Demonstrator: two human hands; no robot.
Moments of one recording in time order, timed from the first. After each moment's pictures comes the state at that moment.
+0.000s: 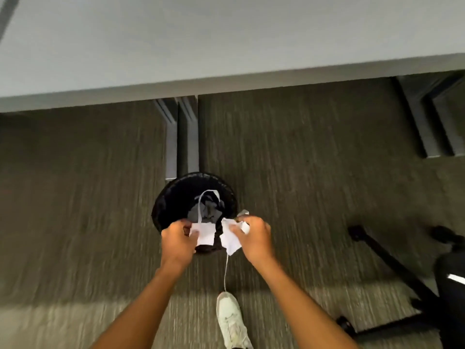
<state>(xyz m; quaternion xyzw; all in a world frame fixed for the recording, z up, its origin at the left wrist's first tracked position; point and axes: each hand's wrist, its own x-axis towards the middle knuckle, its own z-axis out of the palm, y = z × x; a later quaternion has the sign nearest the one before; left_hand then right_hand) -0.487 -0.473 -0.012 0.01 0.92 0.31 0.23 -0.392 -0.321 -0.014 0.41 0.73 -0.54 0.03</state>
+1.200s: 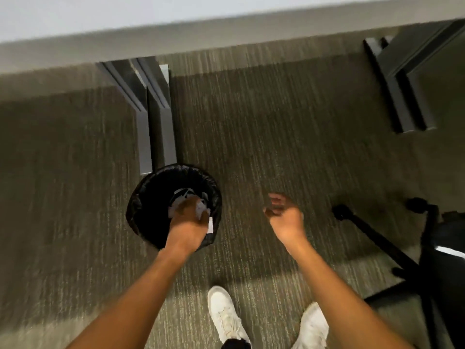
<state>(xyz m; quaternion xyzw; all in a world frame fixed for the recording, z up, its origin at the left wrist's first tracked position) -0.503 -0.426 -0.056 0.18 0.91 0.22 0.30 -0.365 -0.248 -0.083 0.53 0.65 -0.54 -0.03</state>
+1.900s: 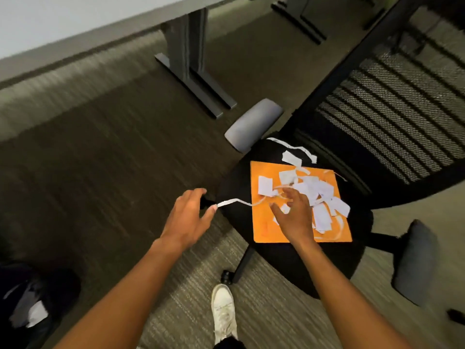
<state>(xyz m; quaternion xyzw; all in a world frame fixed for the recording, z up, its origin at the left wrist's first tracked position) -0.175 -0.117 0.062 0.55 0.73 0.21 0.35 0.073 -0.054 0.060 0.72 0.61 -0.28 -0.18</state>
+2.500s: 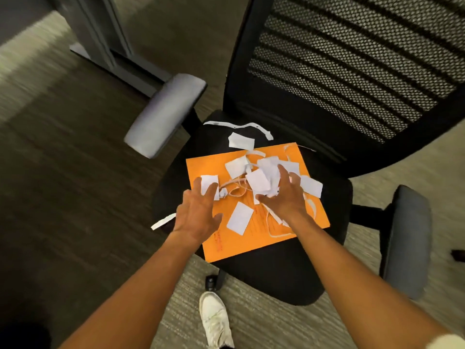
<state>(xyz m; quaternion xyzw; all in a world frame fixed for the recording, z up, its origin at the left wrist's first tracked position) 0.000 0.004 -0.013 0.69 0.67 -0.01 0.28 0.221 0.043 -0.042 0.80 0.53 -0.29 -0.04</state>
